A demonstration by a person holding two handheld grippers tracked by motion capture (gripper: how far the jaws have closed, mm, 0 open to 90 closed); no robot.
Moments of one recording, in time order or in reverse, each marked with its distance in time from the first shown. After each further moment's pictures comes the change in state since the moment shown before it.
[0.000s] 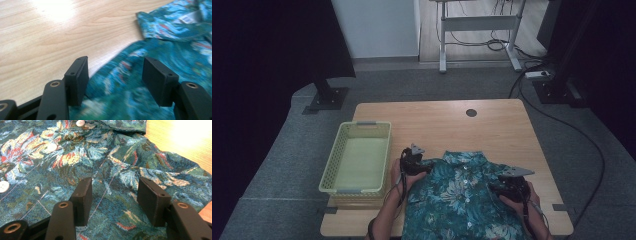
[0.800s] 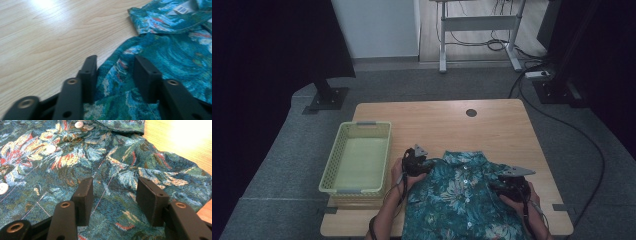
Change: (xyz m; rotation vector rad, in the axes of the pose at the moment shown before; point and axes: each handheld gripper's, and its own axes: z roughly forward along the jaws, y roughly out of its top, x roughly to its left) left arm -0.006 -0.001 0.002 0.003 -0.018 0.117; right arm -0.001 0.000 0.000 -0.010 -0.001 0.013
